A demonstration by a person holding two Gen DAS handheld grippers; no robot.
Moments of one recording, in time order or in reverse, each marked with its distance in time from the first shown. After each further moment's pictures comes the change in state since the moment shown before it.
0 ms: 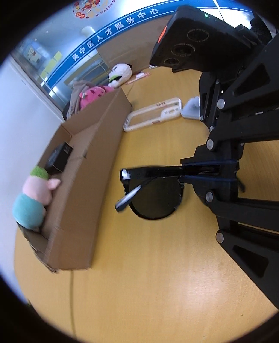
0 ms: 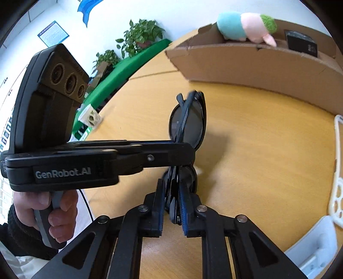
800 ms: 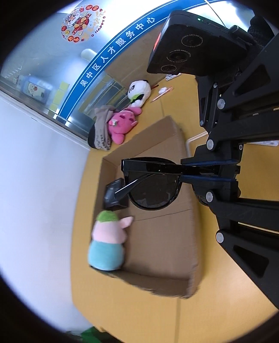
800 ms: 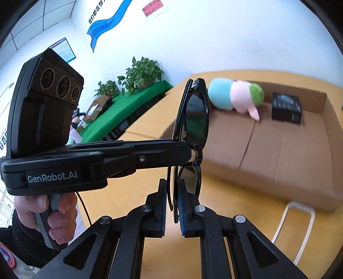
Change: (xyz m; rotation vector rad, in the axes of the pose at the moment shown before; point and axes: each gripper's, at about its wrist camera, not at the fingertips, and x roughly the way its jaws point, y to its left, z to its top) left arm -0.040 -0.077 0.122 0.233 -0.165 -0.010; right arm -0.079 -0.008 0.110 -0.078 -0.225 -0.054
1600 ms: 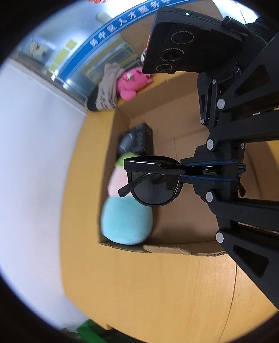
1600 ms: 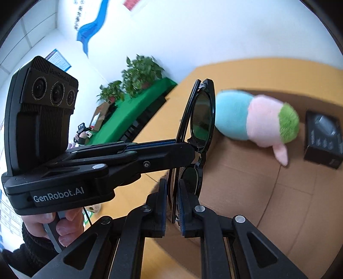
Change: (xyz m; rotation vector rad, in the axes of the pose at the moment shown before) left arm 0.085 0.125 0.104 -0.083 0.152 0.126; right arm 0.139 -0.077 0.122 0.148 0.129 0.149
